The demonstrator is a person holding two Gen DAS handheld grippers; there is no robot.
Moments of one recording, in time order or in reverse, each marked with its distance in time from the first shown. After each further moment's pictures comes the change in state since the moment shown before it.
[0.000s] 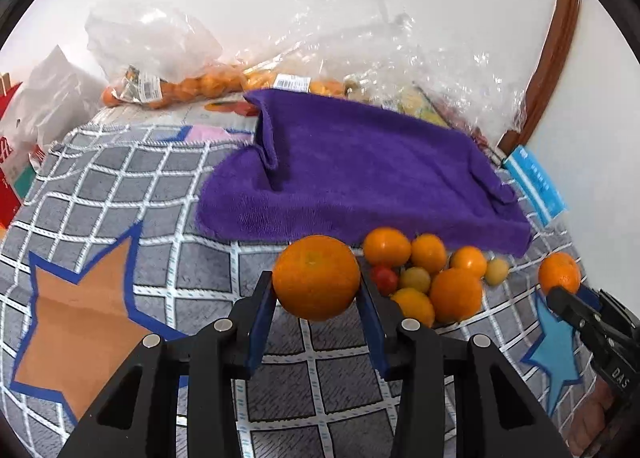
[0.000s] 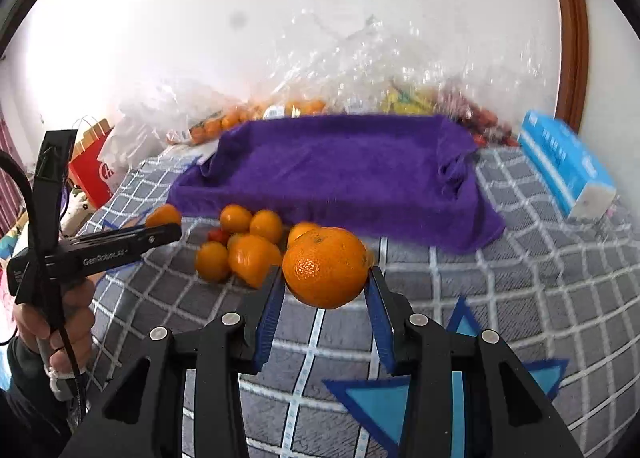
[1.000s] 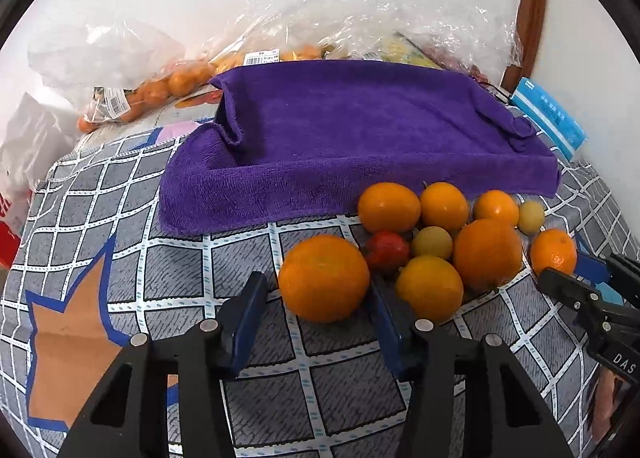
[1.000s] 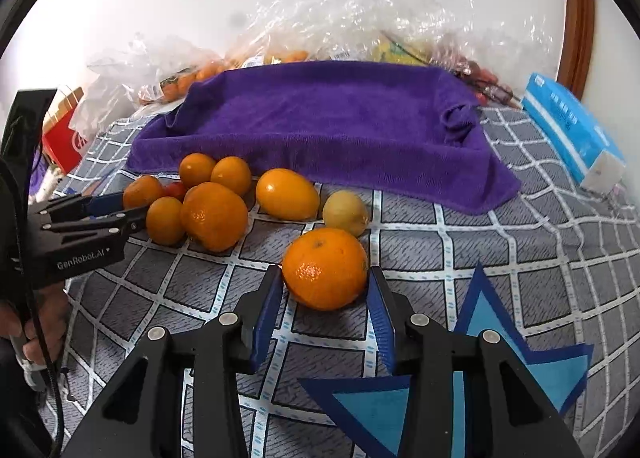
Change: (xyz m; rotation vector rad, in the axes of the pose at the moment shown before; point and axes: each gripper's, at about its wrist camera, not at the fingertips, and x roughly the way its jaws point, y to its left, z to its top) left arm 0.038 -0.028 -0.015 0.194 0.074 0.090; right arm 0.052 -0.013 -0.030 0.029 0.153 -0.032
